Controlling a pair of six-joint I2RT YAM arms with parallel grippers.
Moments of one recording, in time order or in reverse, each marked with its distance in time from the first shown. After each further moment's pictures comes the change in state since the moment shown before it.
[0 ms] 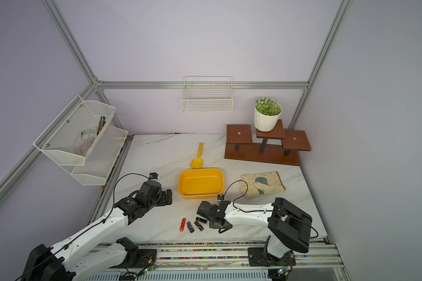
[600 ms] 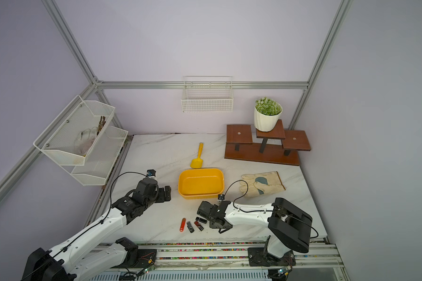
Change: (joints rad) left arm 0.058 -0.027 0.000 0.082 0.017 0.069; right arm -0.001 -0.005 -0.006 0.005 0.007 0.014
